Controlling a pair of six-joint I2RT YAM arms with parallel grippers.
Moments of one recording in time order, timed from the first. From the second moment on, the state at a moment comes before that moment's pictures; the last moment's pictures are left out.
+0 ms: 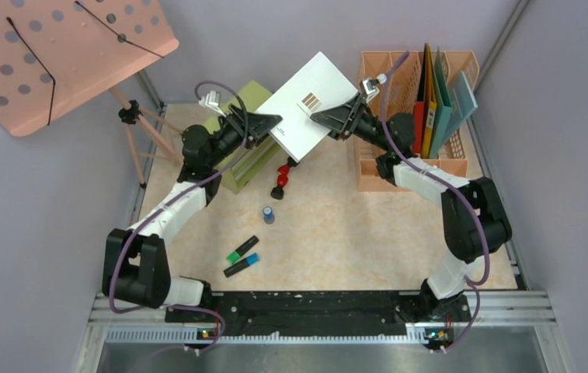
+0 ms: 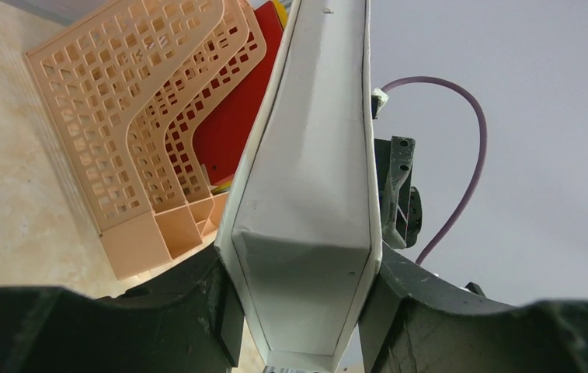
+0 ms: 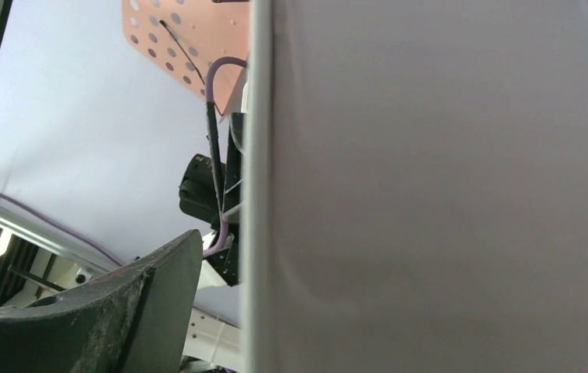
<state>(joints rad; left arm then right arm) -0.22 1.38 0.90 0.68 0.60 -1.26 0.39 1.70 1.08 1.03 -0.73 1.34</state>
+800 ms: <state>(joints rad) -0.27 1.37 0.81 0.78 0.54 -1.26 0.35 1.71 1.08 1.01 -0.79 1.35</state>
